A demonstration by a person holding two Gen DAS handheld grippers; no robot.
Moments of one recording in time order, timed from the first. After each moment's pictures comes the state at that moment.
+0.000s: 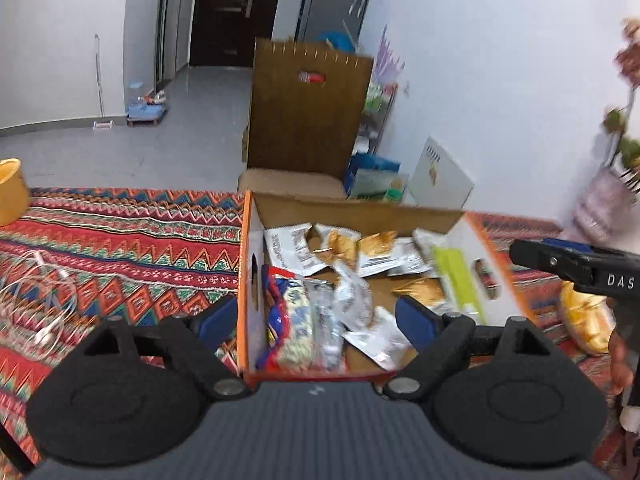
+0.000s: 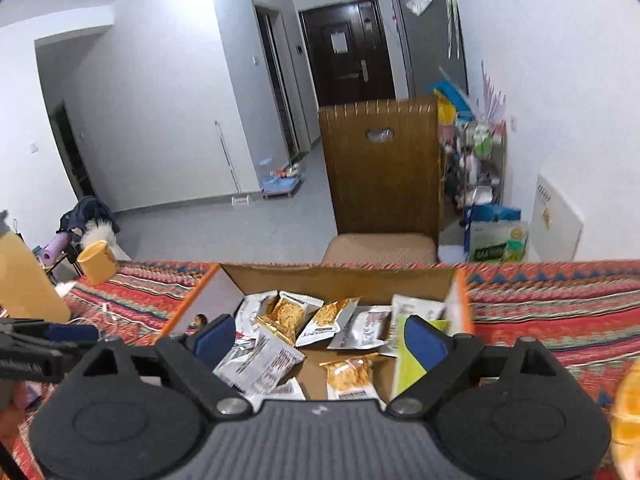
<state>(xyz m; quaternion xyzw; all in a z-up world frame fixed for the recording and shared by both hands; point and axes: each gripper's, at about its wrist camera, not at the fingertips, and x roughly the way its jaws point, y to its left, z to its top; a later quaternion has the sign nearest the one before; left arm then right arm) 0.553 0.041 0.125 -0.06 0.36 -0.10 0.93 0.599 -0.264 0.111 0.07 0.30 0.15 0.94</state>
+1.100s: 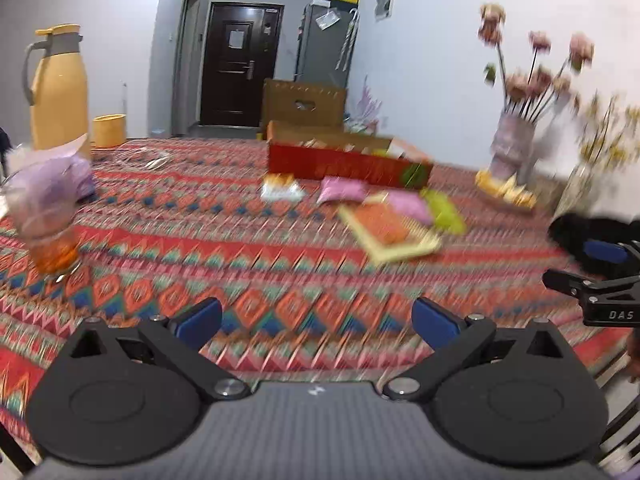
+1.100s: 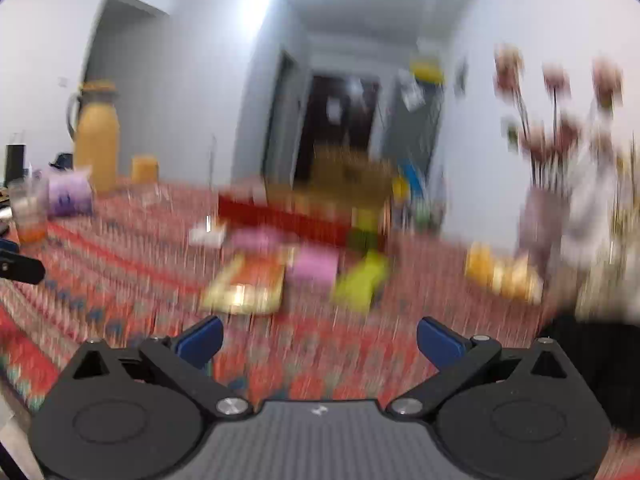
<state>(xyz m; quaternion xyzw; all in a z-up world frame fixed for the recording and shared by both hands) 0.124 0.063 0.014 -0.03 0.26 -0.08 0.96 0.153 -0.249 0.006 -0.07 0.21 0.08 0.97</state>
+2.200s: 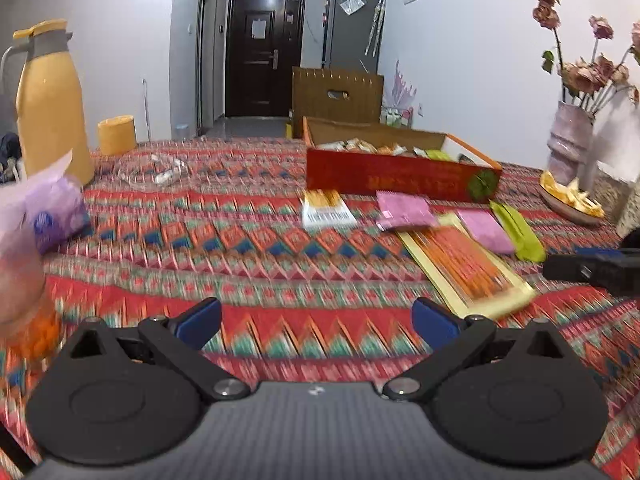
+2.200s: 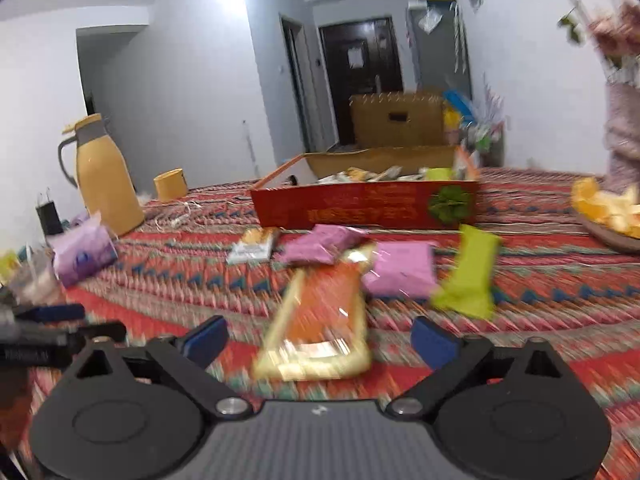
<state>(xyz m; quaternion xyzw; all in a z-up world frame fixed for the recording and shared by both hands) 0.264 0.078 0.017 -0.01 0.27 -0.04 0.96 0.309 -0.211 0.016 0.07 0.28 0.18 0.94</state>
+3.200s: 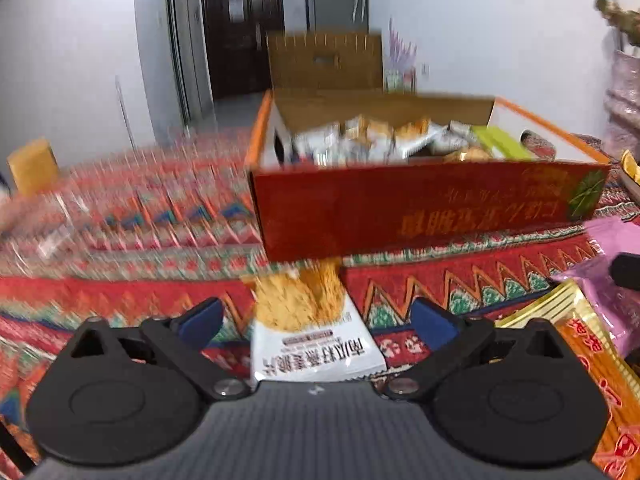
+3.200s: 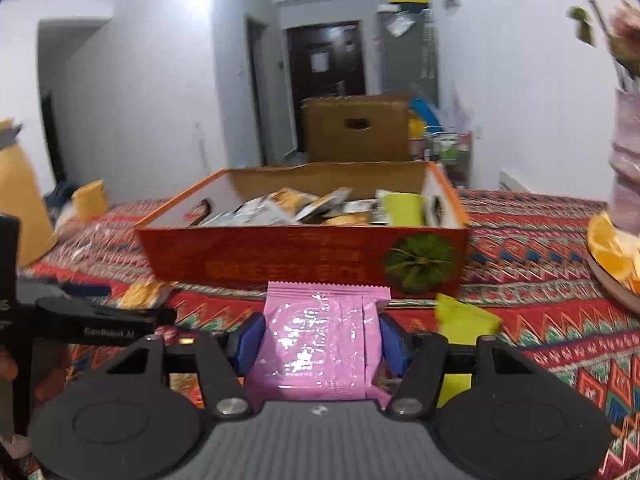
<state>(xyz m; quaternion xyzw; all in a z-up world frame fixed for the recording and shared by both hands) 0.502 0.027 -0.036 0.03 0.33 -0.05 0.94 0.453 -0.224 -0.015 0.05 0.26 0.10 0.96</state>
